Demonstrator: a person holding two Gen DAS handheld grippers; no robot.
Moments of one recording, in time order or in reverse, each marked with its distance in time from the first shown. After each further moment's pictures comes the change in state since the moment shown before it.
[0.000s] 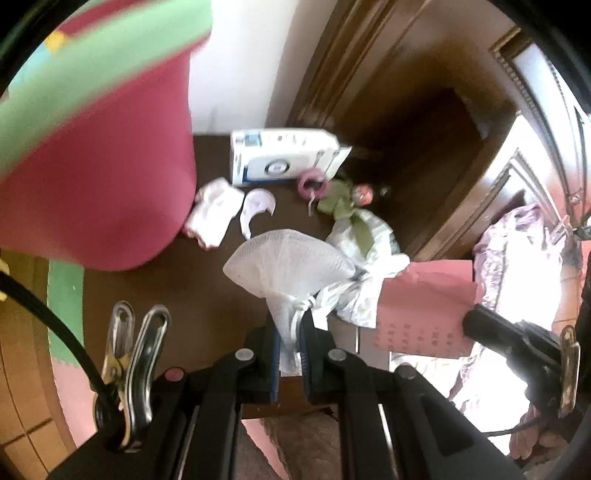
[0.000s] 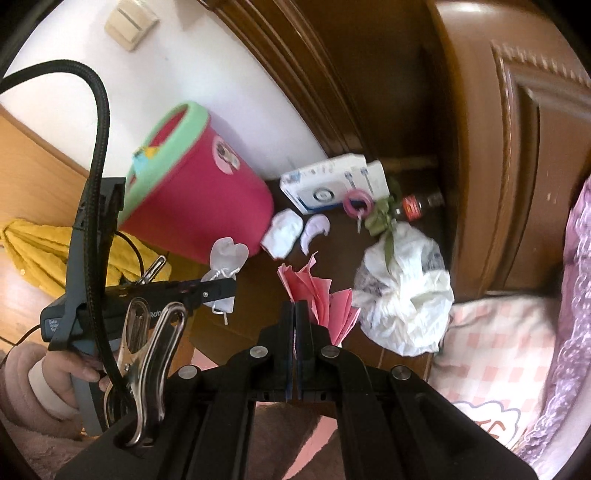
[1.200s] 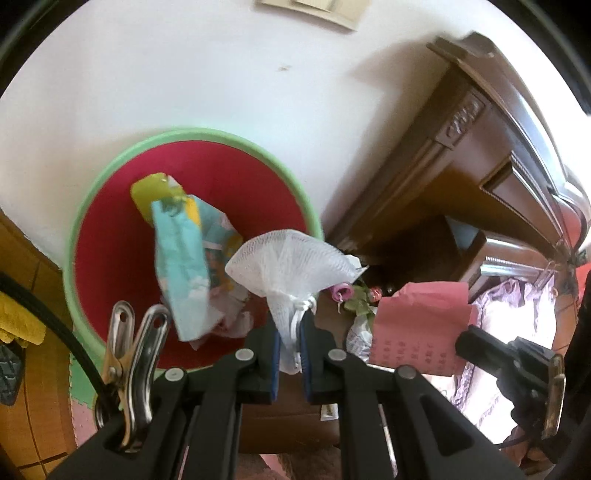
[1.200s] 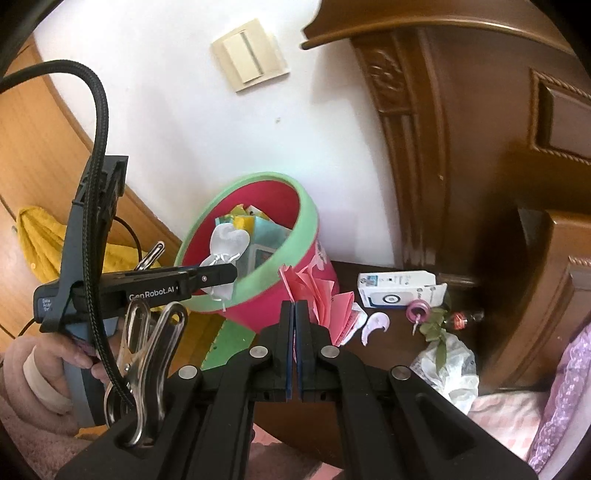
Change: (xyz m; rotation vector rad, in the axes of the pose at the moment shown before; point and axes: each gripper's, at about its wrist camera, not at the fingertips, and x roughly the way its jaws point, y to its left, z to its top) left arm -0.131 0.077 0.060 -0.023 -0.244 0.012; right arm -0.030 0.122 0.060 -0.187 -0.179 0.002
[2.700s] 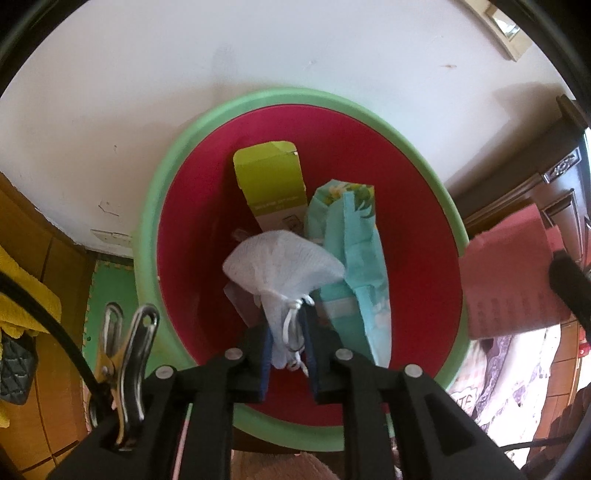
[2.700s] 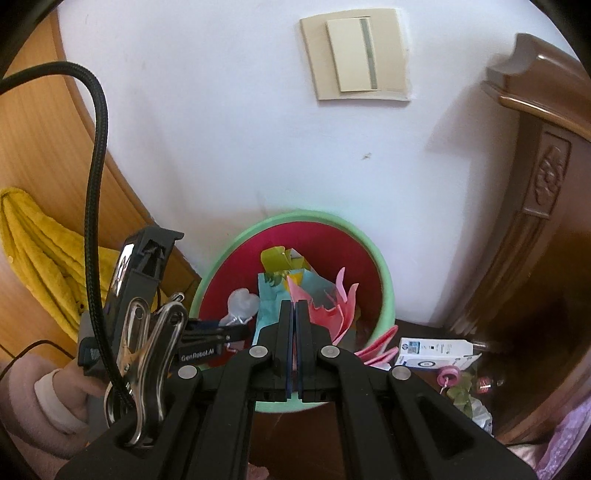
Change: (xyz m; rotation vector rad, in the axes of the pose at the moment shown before) left arm 0.046 0.123 0.023 -0.072 0.114 0.042; right arm 0.071 0.090 0.063 -0.125 -0.034 -0.060
